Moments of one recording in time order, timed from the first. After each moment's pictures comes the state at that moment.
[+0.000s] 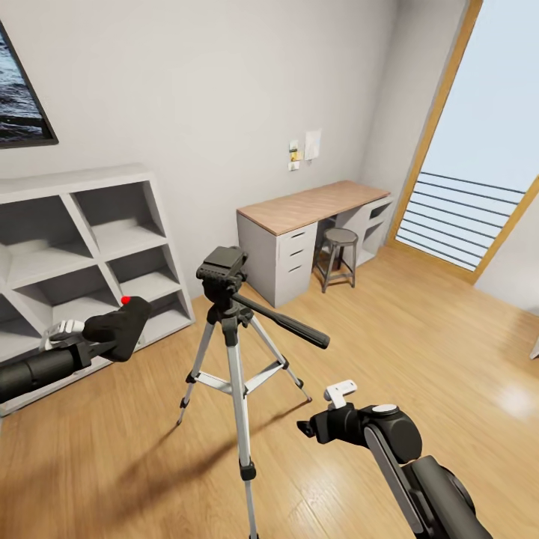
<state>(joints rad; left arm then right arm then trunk) -0.37 0.50 0.29 -1.60 0.79 0.99 -0.34 -0.33 -0.07 0.26 -1.57 -0.11 1.04 0.23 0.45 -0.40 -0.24</state>
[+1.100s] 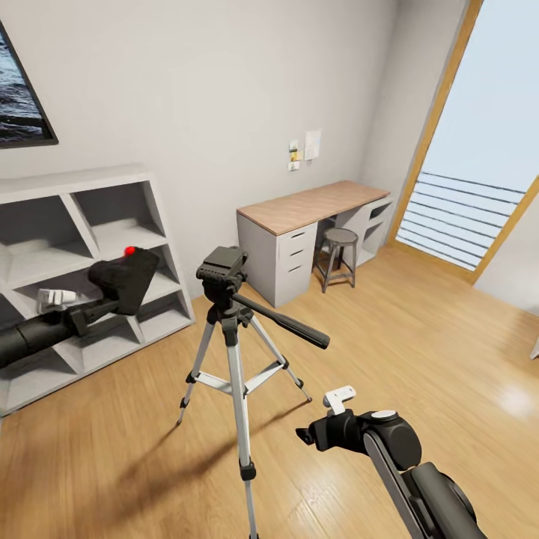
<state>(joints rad) -0.50 0.57 0.23 -1.59 0.67 0.73 -0.64 -0.31 -0.06 0.27 -1.57 -0.11 1.04 0.23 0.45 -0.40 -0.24</state>
